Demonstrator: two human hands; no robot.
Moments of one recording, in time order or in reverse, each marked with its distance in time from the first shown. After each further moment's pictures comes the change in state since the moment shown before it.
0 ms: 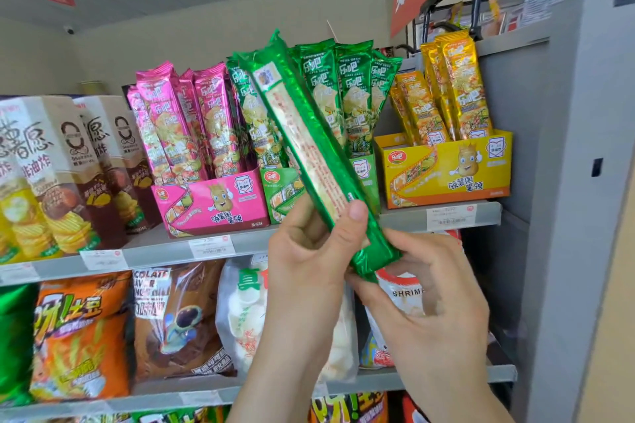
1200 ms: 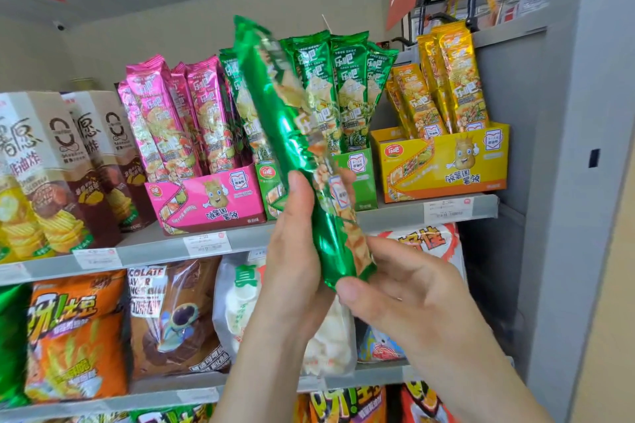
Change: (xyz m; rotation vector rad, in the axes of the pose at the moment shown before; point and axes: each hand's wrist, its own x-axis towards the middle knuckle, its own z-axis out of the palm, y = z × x) left_hand 0.018 -0.004 -0.008 -0.170 -0.057 -0.155; right_hand 0.017 -0.024 -0.015 0.646 -0.515 0.569
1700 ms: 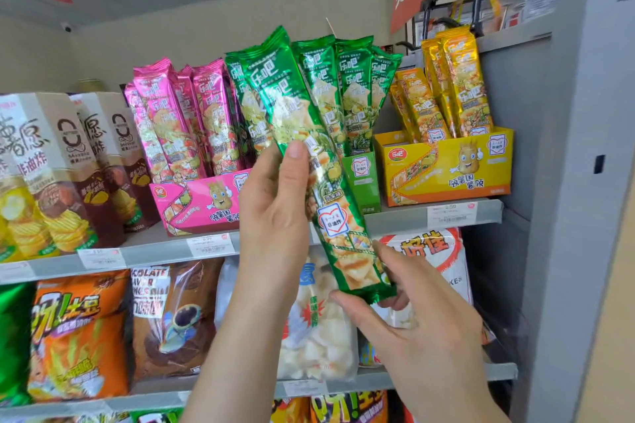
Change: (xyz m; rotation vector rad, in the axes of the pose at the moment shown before) left_hand 0.012 0.027 0.004 0.483 0.160 0.416; right_hand -0.004 0.034 0.000 -1.005 0.440 -0.516
